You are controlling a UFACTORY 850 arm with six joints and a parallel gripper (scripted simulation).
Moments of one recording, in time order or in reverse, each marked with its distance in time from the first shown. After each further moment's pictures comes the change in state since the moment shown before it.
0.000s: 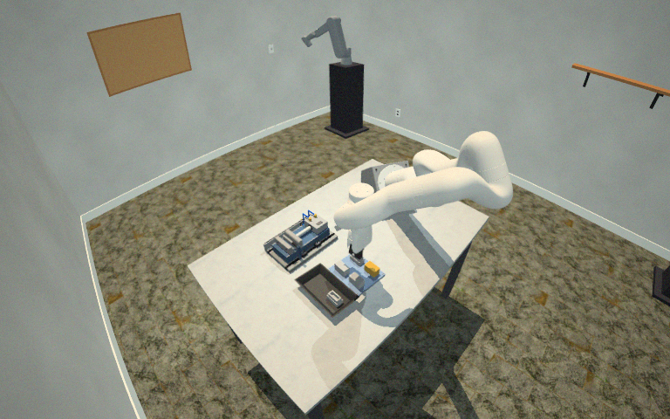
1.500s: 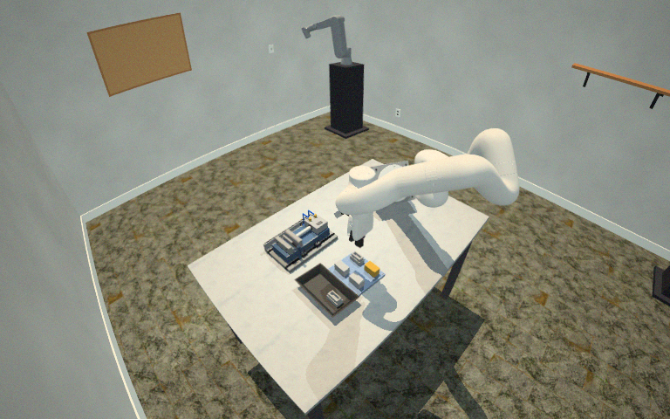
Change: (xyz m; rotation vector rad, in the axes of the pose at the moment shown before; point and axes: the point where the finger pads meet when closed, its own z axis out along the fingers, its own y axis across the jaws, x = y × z) arm 0.000 0.000 -0.068 0.000 0.000 0.000
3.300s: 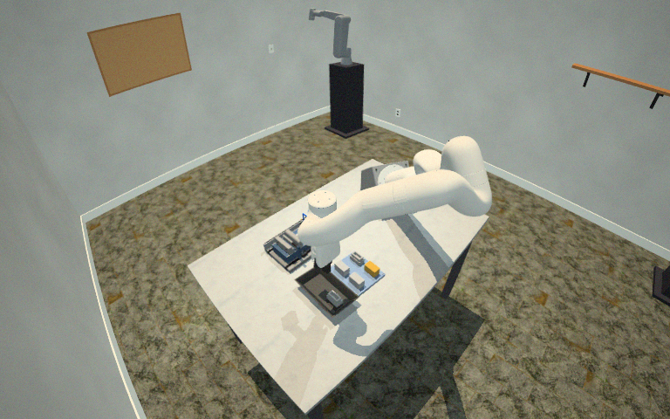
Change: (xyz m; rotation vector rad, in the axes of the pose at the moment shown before) arm 0.012 -0.165 0.018 0.000 0.000 0.000
